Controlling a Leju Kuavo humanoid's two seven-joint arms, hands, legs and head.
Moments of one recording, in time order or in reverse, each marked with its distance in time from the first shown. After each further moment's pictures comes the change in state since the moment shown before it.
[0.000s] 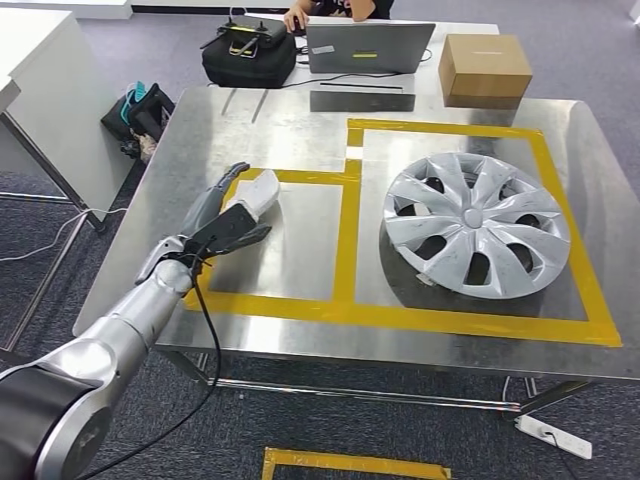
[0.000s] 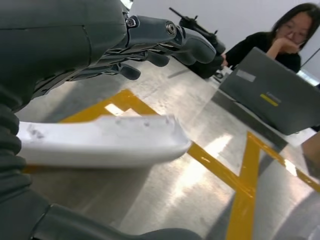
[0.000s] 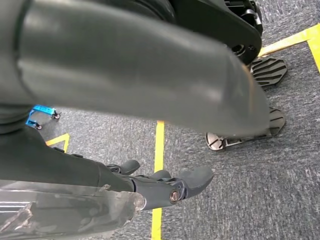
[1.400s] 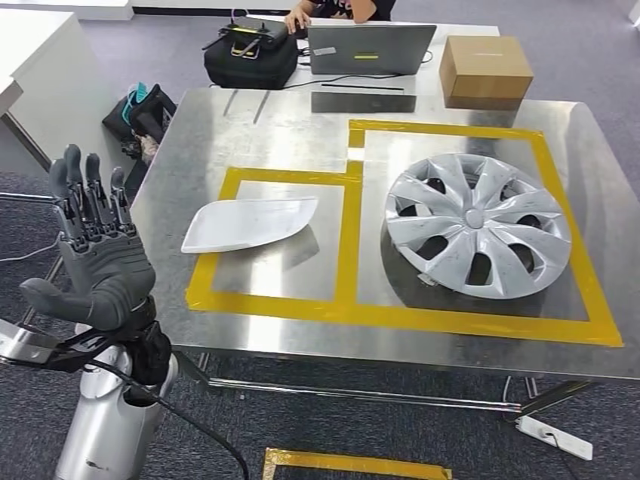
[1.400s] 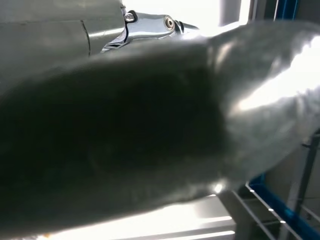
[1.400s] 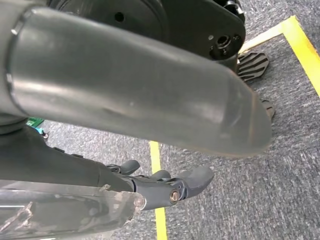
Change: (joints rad) left arm 0.665 -0.067 0.107 -1.280 0.612 -0.217 -0.181; right arm 0.015 0.015 -0.058 0.000 -0.089 -0.051 -0.028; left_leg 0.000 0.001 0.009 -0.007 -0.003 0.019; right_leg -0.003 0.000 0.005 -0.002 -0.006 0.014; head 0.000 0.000
